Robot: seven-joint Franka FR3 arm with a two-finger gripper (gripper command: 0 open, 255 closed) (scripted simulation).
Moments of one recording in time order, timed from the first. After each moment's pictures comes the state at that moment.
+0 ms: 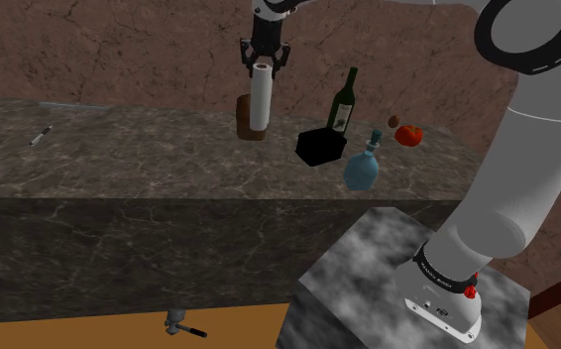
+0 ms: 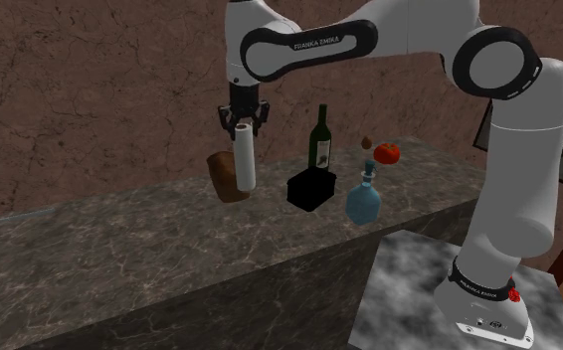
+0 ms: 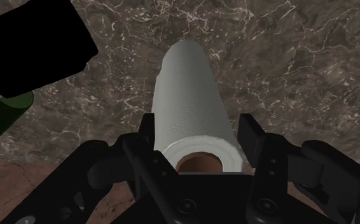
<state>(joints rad) -0.04 0.23 0.17 -1.52 -0.19 1.89 0.78</state>
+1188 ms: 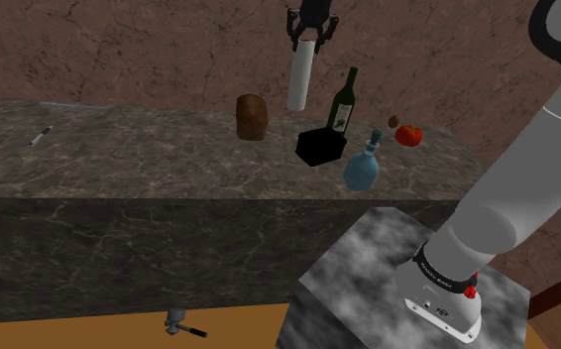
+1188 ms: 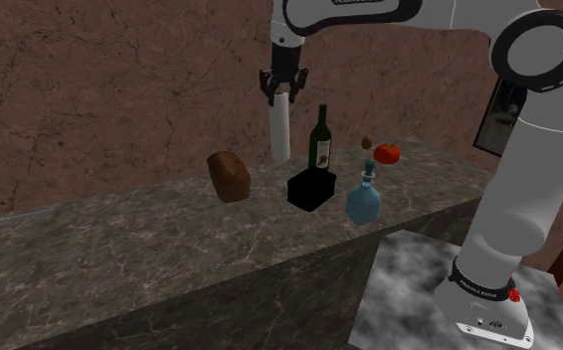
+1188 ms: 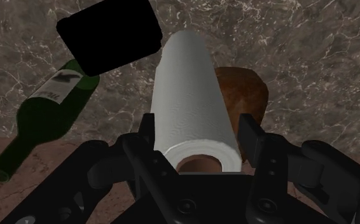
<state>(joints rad) -0.16 0.01 0.10 -1.59 -0.11 1.78 0.56</state>
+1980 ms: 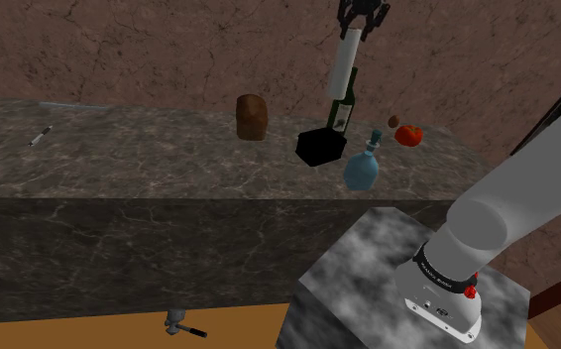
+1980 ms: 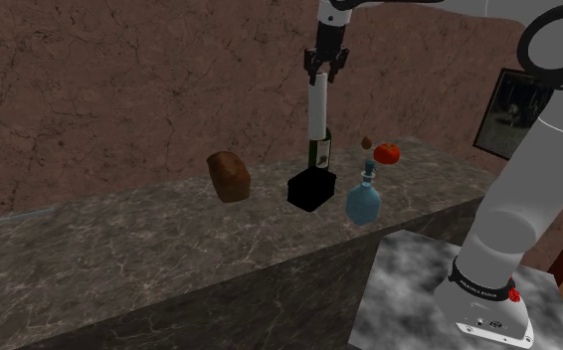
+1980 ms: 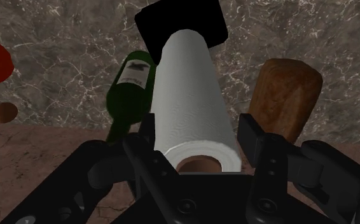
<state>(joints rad) -0.27 -0.13 -0.04 -1.65 -0.07 1.72 0.31</state>
